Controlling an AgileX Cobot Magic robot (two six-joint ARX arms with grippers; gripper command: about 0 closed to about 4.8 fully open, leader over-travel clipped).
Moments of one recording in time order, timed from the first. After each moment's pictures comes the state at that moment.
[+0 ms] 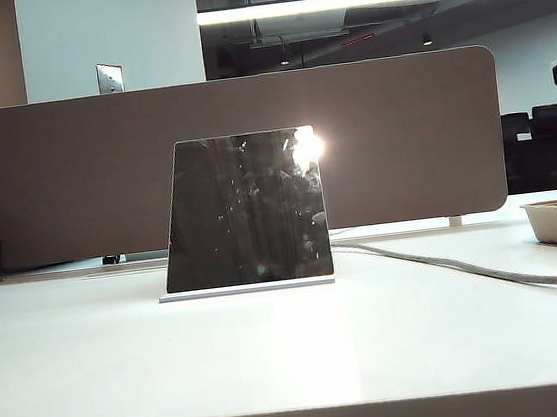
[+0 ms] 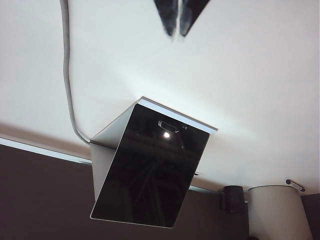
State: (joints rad) left arm -0.11 0.00 0.01 0.04 0.00 0.04; right arm 0.62 0.00 0.00 -0.02 0.03 -0.03
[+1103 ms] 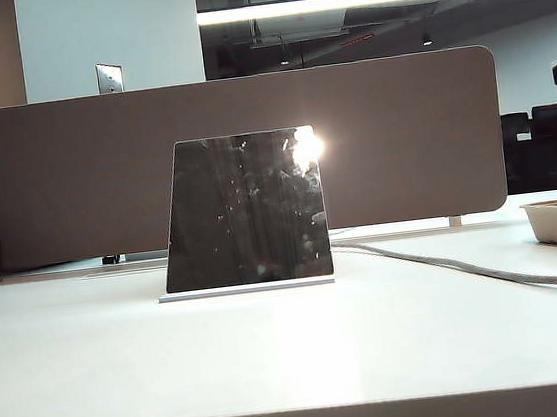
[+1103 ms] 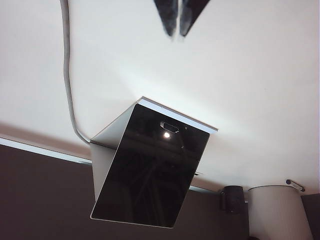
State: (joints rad) left arm -0.06 0.00 0.01 0.03 0.02 0.00; right arm 0.62 0.00 0.00 -0.02 0.03 -0.03
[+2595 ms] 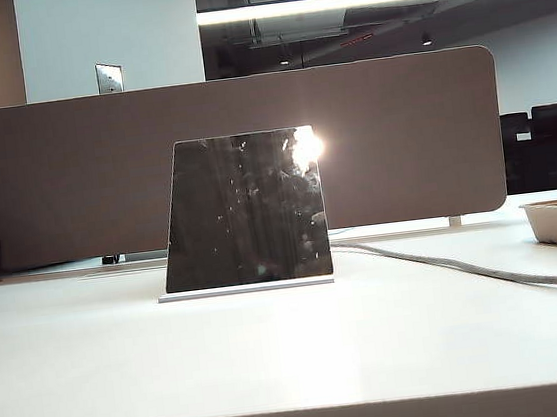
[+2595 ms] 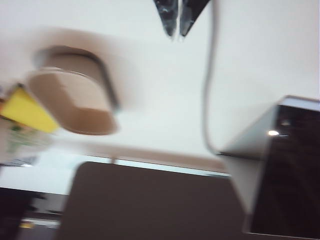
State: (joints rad) left arm -0.06 0.00 0.01 0.03 0.02 0.00; right arm 0.17 0.00 0.00 -0.02 0.02 -0.03
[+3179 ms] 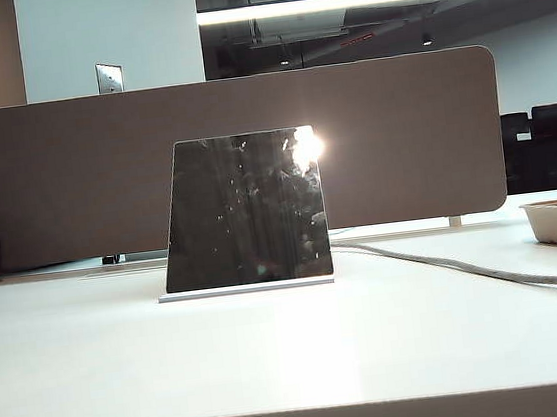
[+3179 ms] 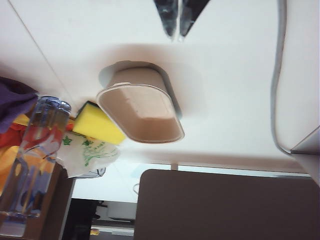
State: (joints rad) left arm -0.06 0.00 0.01 0.03 0.02 0.00; right arm -0.04 0.00 0.00 -0.02 0.03 -0.03
